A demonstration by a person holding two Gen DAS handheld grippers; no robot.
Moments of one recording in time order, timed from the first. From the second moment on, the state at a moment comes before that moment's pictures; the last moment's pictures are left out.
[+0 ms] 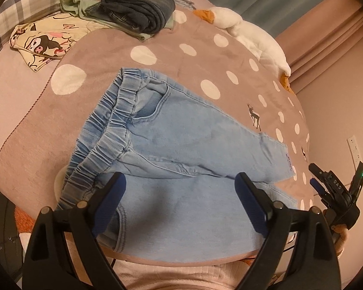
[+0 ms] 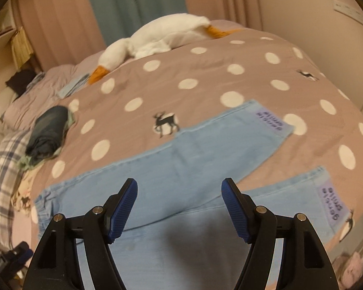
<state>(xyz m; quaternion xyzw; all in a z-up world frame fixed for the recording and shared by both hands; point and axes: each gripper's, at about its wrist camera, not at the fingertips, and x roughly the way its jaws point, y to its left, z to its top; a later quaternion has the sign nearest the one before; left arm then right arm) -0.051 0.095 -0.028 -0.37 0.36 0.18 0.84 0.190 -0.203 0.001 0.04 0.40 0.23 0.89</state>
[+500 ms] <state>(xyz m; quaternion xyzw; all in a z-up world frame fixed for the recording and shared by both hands) -0.036 0.096 -0.041 -0.36 0.37 0.18 0.84 0.223 -0.167 -0.014 0.05 0.44 0.25 0.86</state>
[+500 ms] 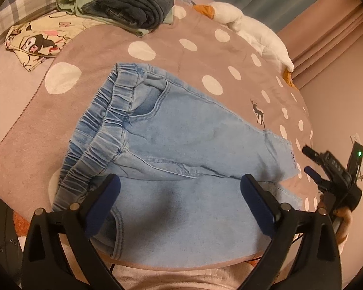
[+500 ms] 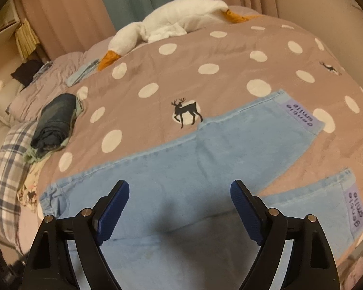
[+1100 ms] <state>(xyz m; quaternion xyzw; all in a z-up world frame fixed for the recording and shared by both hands) -0.021 0.099 -0.061 -0.37 0.40 0.20 0.82 0.354 -0.104 -0.078 0.06 0.55 0.13 0.82</state>
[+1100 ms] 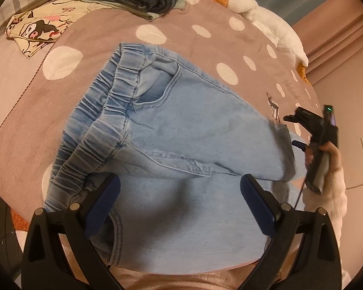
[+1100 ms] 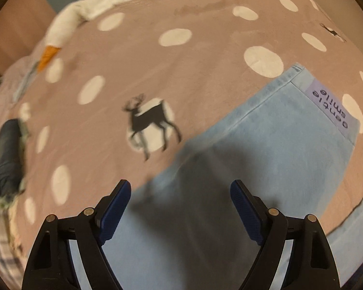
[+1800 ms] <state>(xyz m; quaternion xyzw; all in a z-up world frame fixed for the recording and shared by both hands) -0.021 0.094 -0.052 -0.37 0.39 0.19 0.82 0.240 -0.220 -0.001 0.17 0.42 0.27 0.85</state>
